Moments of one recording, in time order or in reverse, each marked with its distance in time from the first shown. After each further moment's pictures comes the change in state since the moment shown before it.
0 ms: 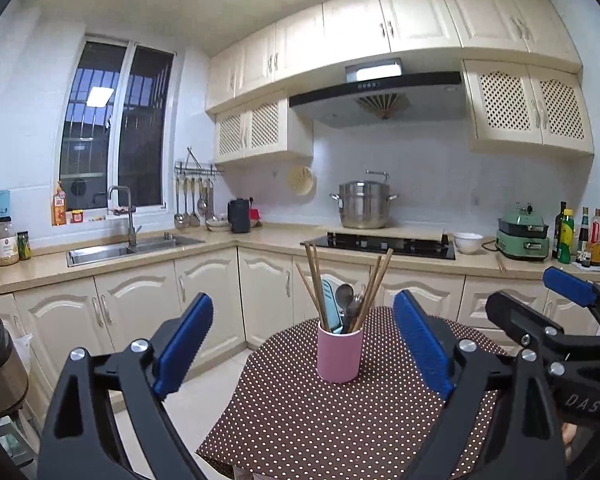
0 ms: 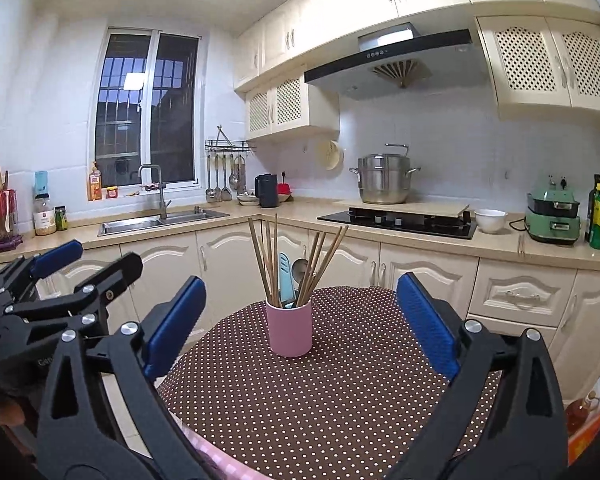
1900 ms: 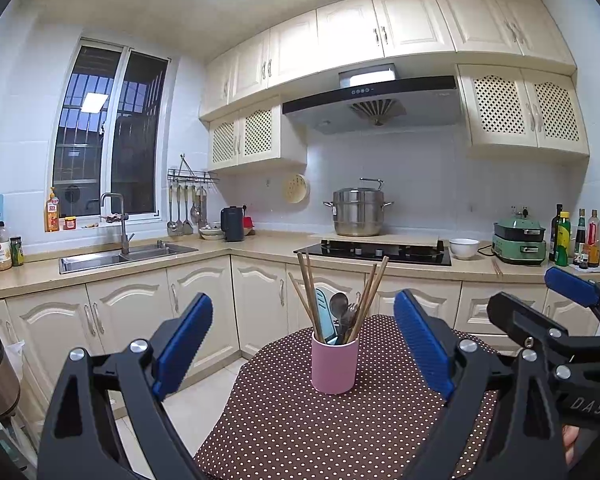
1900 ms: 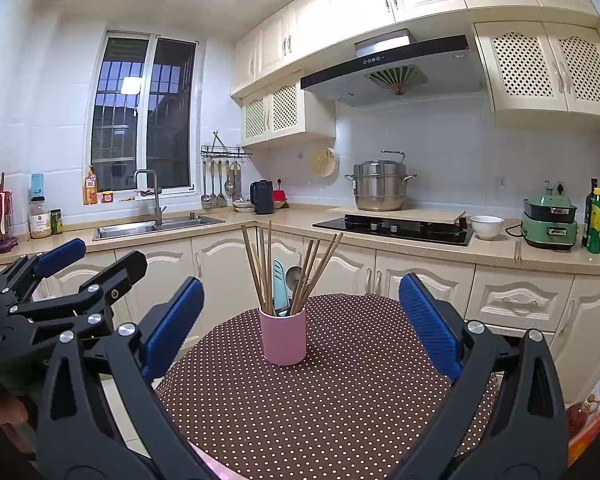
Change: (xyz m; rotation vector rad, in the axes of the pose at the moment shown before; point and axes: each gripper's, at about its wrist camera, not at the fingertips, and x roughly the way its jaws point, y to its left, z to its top) left arm 0.019 -0.004 0.000 0.010 -0.024 -0.024; right arm 0.004 0.002 -0.003 0.004 -0.024 -0.018
